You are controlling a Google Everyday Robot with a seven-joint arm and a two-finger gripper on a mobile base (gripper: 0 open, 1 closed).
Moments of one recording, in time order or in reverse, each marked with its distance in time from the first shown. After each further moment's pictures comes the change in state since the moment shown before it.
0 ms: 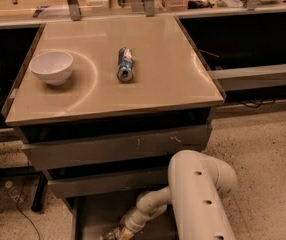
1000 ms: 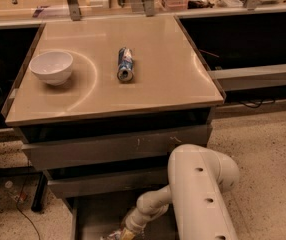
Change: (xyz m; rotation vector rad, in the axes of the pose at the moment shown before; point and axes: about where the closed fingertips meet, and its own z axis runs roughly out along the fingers) arm -0.005 0.008 -0.017 0.025 0.015 0.010
